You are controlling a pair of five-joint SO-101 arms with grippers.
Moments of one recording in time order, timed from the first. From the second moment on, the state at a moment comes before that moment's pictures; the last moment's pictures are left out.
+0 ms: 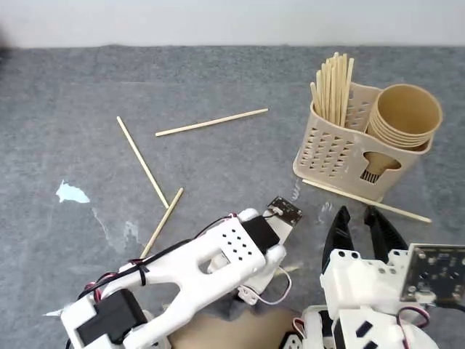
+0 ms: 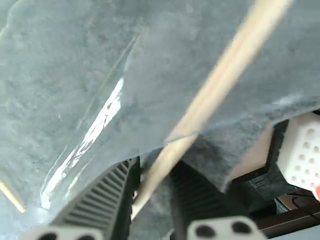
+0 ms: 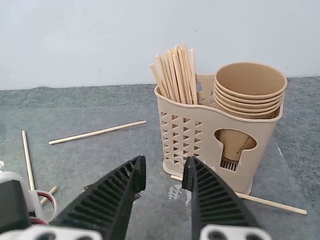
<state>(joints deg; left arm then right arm) 51.3 -2.9 28.1 91.8 30.3 -3.9 -87.6 26.8 89.1 -6.1</state>
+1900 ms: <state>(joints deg) 49.1 -2.9 33.6 98.8 14.7 -4.0 -87.6 30.8 88.1 -6.1</state>
